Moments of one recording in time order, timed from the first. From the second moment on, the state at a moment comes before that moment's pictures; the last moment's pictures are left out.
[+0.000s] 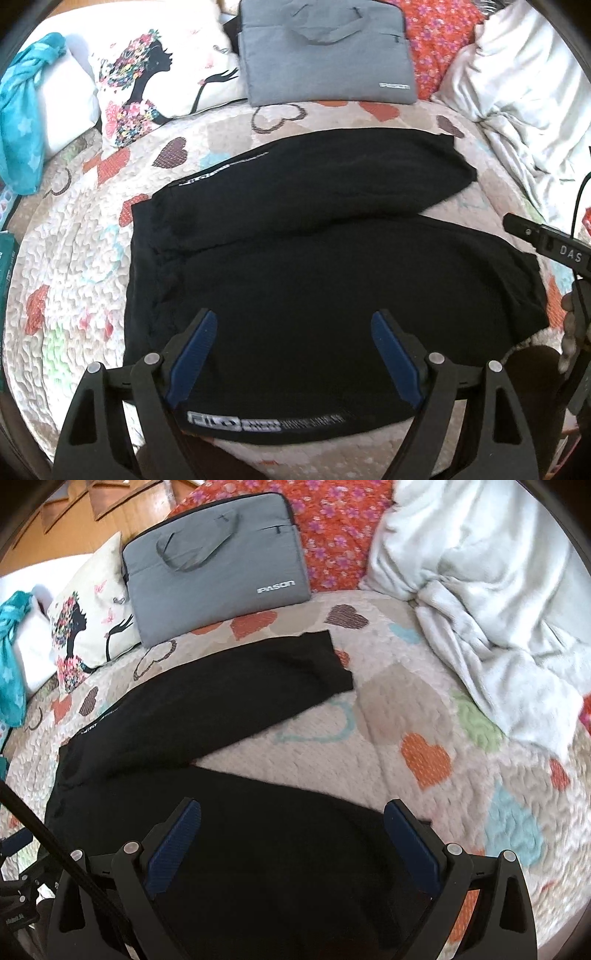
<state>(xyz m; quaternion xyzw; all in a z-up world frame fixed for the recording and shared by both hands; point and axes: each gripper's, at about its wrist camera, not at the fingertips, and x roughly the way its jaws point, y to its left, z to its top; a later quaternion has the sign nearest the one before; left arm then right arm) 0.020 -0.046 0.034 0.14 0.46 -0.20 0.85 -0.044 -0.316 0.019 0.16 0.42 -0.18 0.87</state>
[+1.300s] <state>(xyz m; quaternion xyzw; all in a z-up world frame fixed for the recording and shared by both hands) 0.306 0.042 -0.024 0.09 0.53 -0.20 0.82 0.224 -0.394 -0.011 0.10 0.50 0.00 0.86</state>
